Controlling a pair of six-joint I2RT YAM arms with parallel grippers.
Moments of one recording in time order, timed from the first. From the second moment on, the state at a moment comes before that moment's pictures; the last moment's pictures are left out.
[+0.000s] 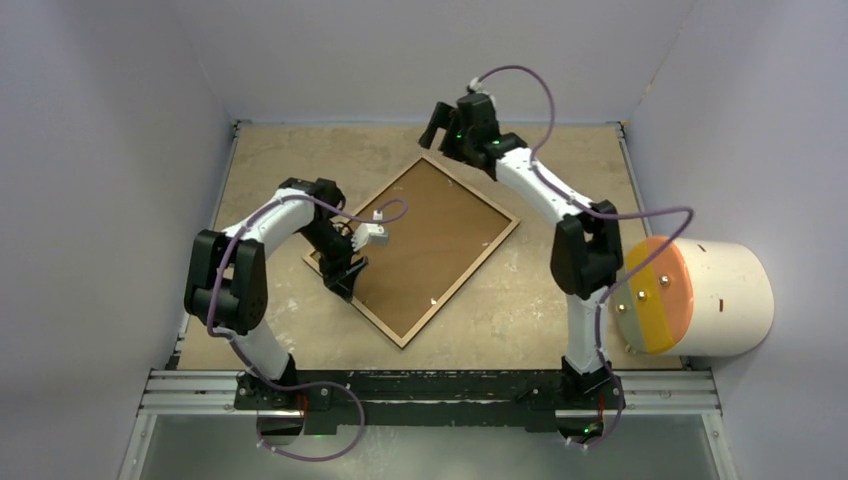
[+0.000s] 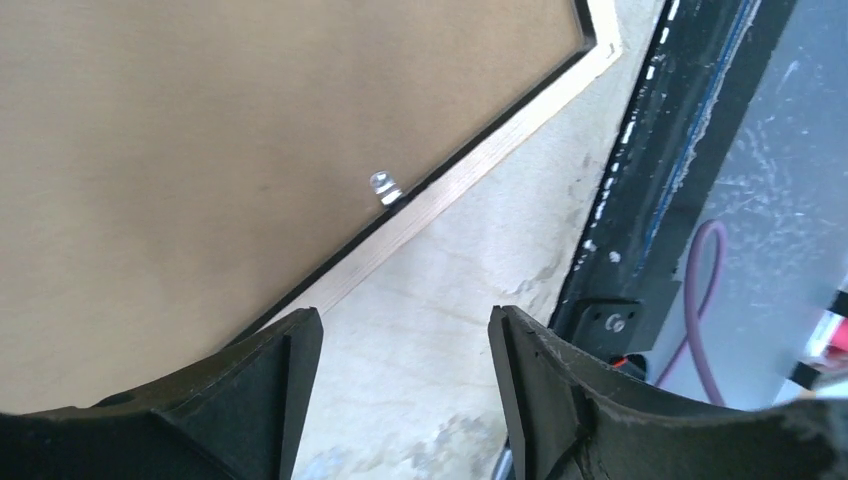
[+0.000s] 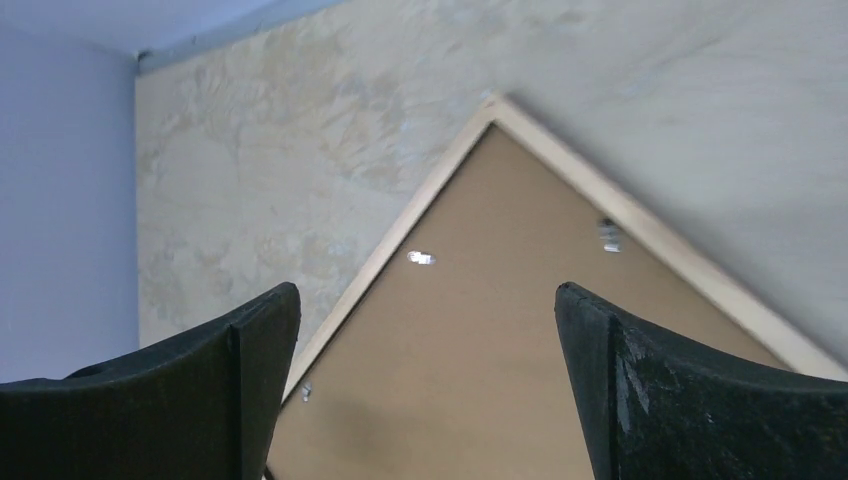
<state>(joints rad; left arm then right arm) -0.26 1.72 1.16 -1.22 0.60 0.96 0.49 2.11 1.88 -0.36 0.03 0.69</state>
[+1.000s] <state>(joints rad) 0.12 2.13 1.54 -1.09 0.65 0.87 0.37 1.50 0.79 -0.14 -0.24 0.89</state>
